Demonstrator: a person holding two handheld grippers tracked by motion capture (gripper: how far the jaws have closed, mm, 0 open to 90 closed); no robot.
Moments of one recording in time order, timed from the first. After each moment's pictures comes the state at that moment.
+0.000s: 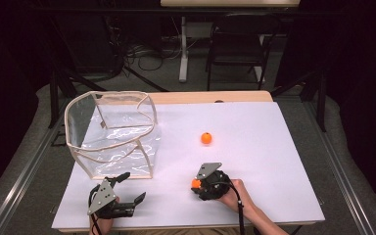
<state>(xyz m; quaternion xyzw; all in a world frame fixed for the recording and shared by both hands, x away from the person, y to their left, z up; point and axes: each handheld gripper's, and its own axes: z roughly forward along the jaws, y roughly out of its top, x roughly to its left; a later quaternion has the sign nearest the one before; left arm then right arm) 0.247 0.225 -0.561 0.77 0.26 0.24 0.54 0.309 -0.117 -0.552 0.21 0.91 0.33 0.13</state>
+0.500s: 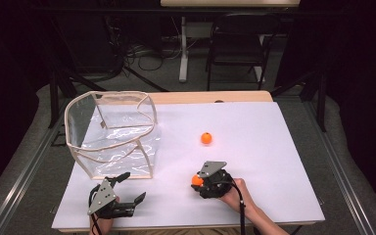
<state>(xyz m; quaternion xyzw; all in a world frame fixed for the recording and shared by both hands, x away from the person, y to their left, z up) 0.247 0.225 -0.561 0.77 0.26 0.24 0.54 0.308 -0.123 -0.543 0.21 0.90 0.36 0.14</state>
